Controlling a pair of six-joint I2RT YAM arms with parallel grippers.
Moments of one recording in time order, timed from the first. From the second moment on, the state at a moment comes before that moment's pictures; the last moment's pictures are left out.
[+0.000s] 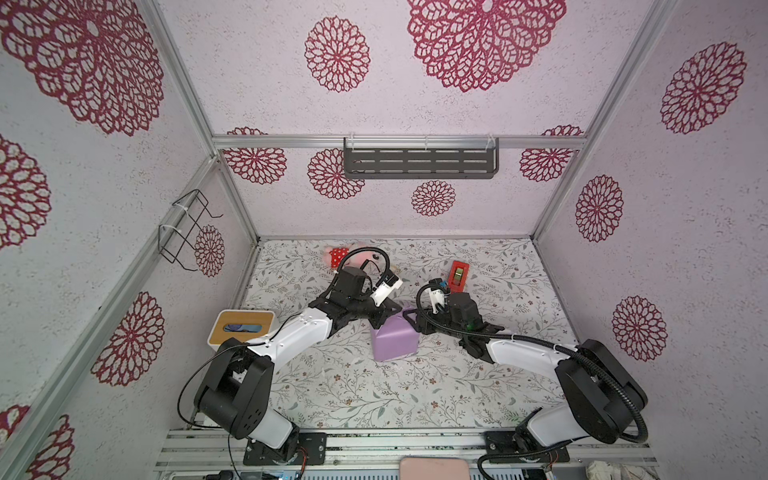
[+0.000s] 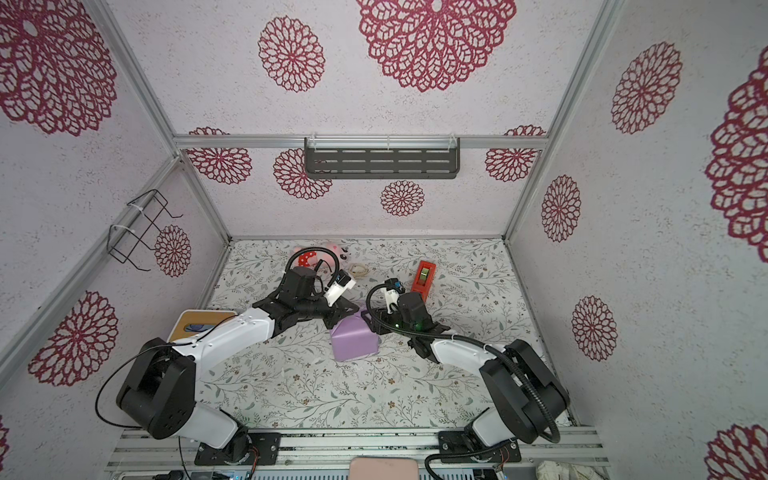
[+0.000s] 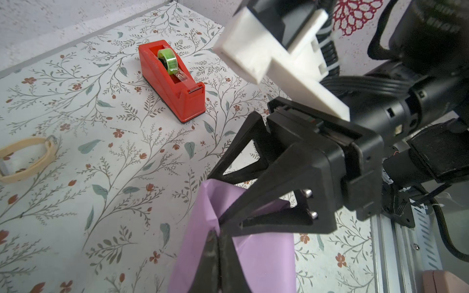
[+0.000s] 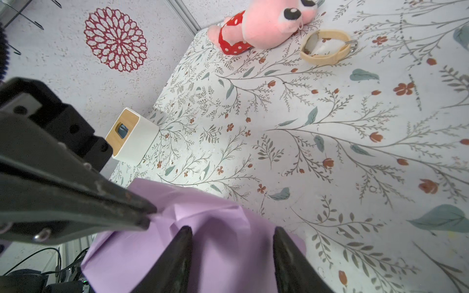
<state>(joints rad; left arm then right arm) -0.53 1.53 0.97 -0.09 0.57 0.17 0.65 1.48 0.69 0.34 -0.28 0.54</state>
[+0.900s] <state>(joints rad) -0.59 1.49 0.83 0.04 0.50 0.02 0.66 1.42 0.66 0.31 -0.22 0.57</state>
